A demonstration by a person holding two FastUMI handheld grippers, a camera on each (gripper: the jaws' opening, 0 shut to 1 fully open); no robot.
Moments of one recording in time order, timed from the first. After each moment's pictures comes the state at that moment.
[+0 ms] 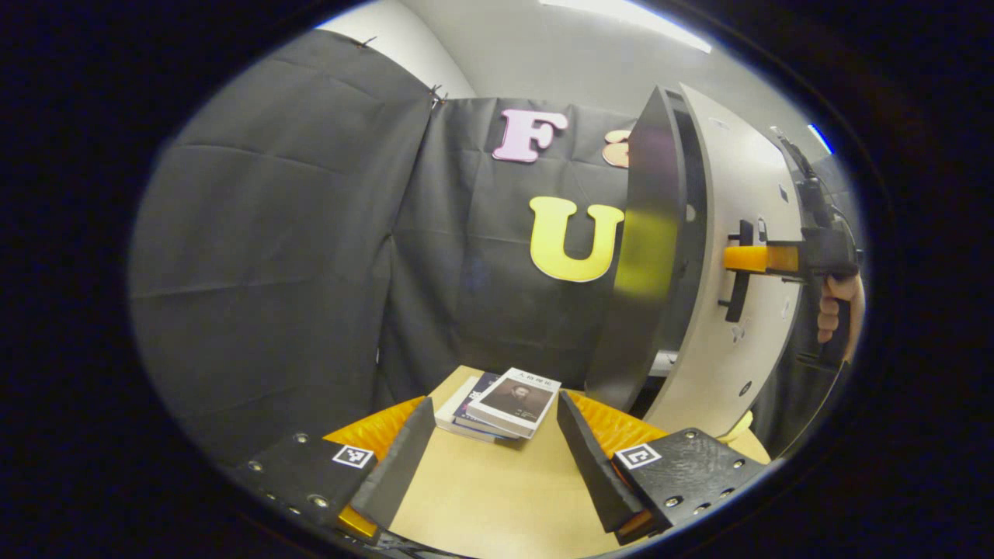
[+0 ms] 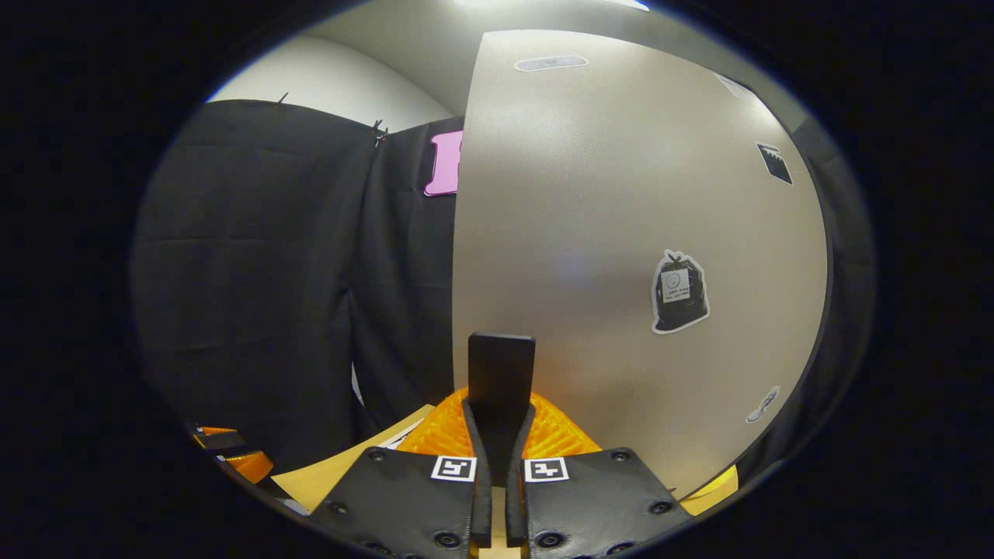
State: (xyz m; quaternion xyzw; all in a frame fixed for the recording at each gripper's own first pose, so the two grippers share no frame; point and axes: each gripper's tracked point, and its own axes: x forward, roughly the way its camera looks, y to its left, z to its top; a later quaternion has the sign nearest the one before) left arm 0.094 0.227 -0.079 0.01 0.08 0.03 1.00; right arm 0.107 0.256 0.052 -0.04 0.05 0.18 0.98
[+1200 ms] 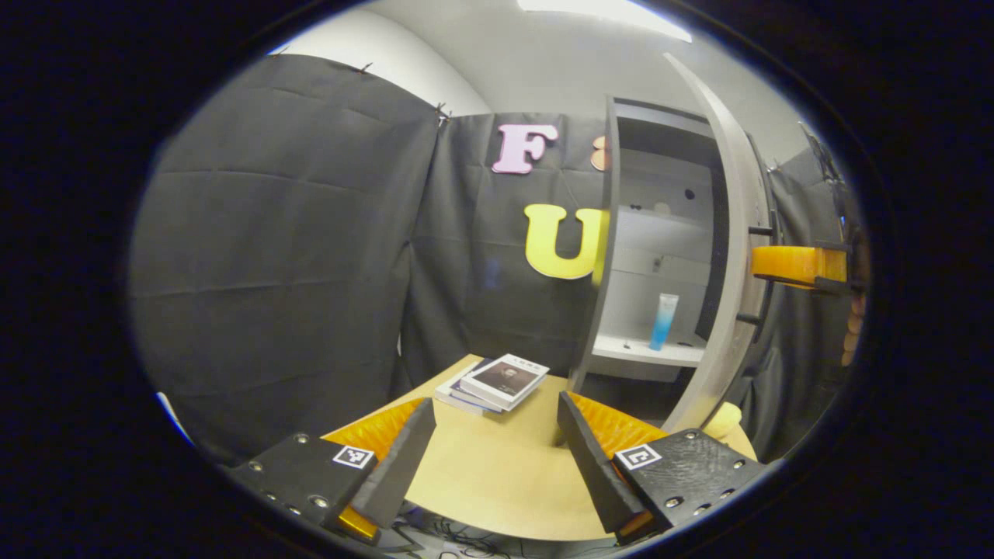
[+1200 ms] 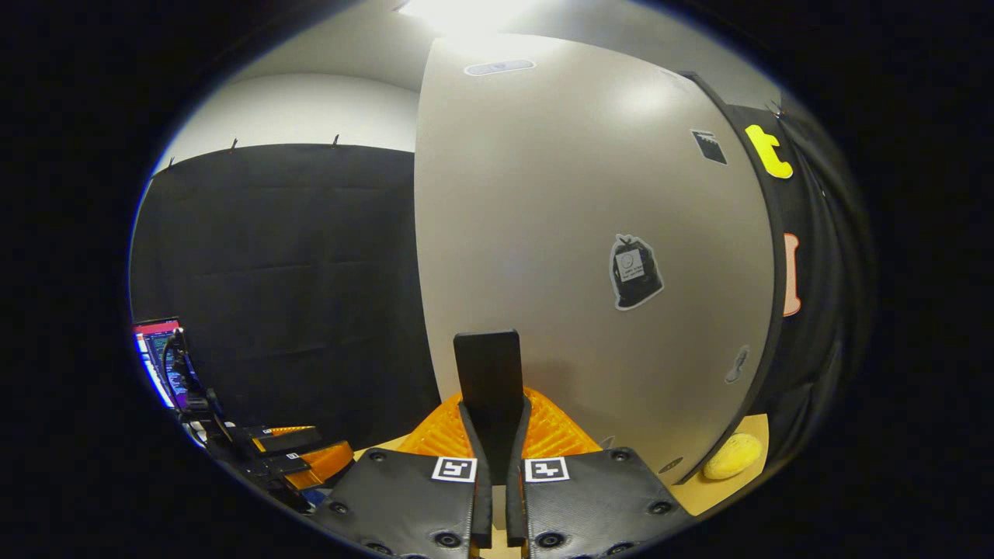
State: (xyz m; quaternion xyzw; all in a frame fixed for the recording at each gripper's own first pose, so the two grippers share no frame) left arm 0.060 0.210 -0.079 0.03 0.09 0.07 0.99; right arm 0.014 0.185 0.063 0.01 0.06 0.33 0.94
